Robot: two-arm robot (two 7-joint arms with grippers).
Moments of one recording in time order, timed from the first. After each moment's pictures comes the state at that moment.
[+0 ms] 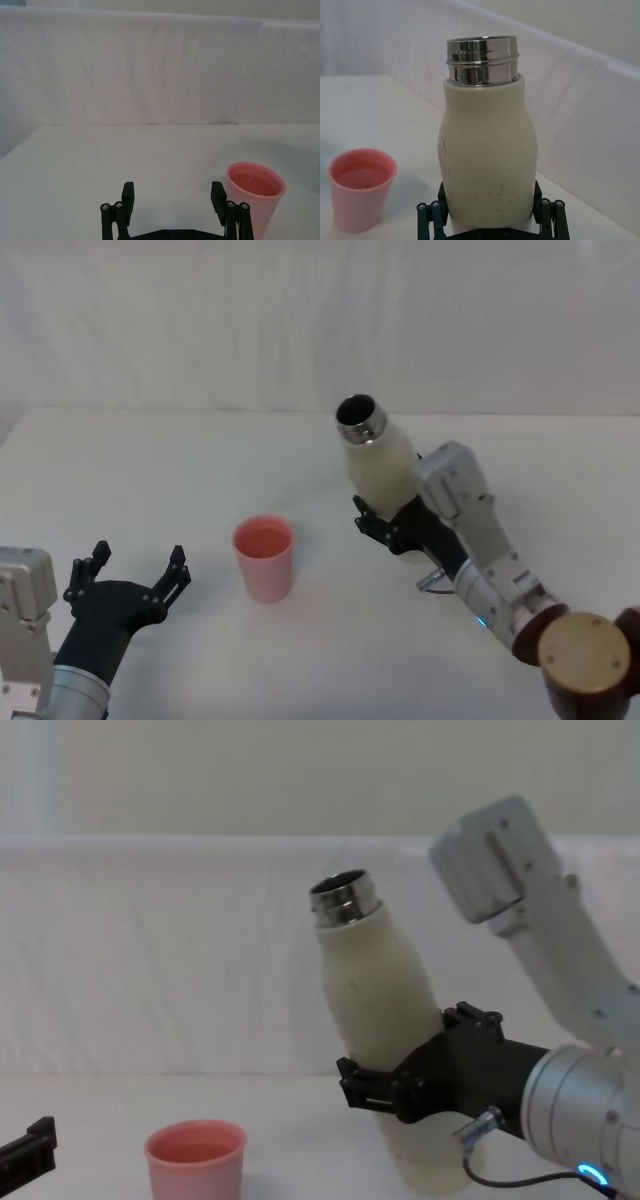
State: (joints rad) left arm 0.27 0.24 0.04 -1.85 -0.25 -0.02 -0.02; right arm 0.18 0.15 -0.43 -1.64 -0.15 0.14 0.15
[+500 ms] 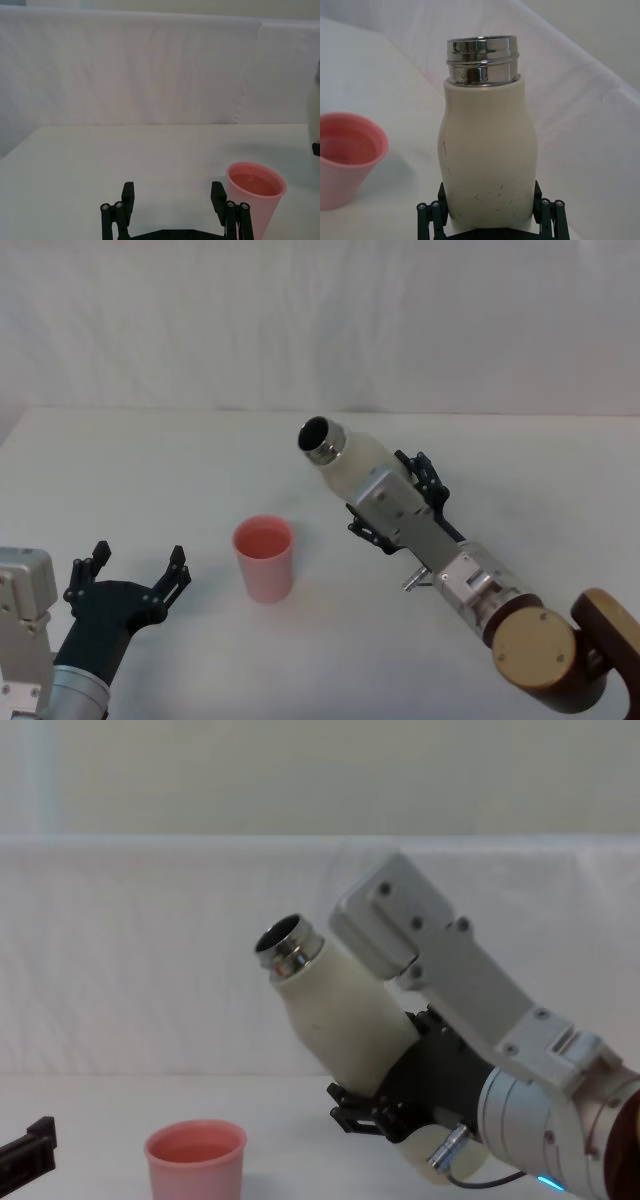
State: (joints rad) left arm 0.27 0.24 0.04 -1.85 -0.25 -0.02 -0.02; right arm 0.26 0.14 -0.52 -1.55 -0.41 0.18 0.10
